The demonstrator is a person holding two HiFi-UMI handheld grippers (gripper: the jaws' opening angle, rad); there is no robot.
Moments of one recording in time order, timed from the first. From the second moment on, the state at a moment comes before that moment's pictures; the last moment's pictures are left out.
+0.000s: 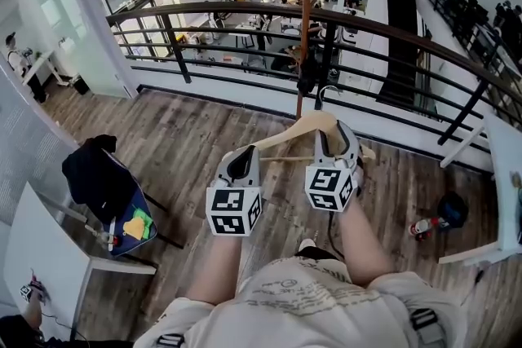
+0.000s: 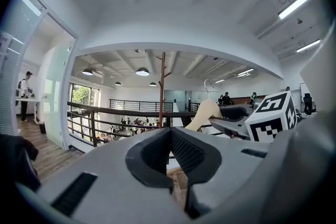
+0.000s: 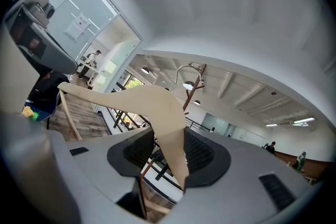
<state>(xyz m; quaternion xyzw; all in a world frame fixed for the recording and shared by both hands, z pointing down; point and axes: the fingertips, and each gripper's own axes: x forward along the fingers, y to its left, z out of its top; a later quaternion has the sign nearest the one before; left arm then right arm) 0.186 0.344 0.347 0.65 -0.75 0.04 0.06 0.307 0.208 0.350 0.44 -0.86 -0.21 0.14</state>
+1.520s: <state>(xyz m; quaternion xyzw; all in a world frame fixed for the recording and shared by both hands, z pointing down) 0.034 0.069 0.369 0.68 -0.72 0.06 0.07 0.144 -0.042 0.379 0.44 -0.86 -0.21 0.16</state>
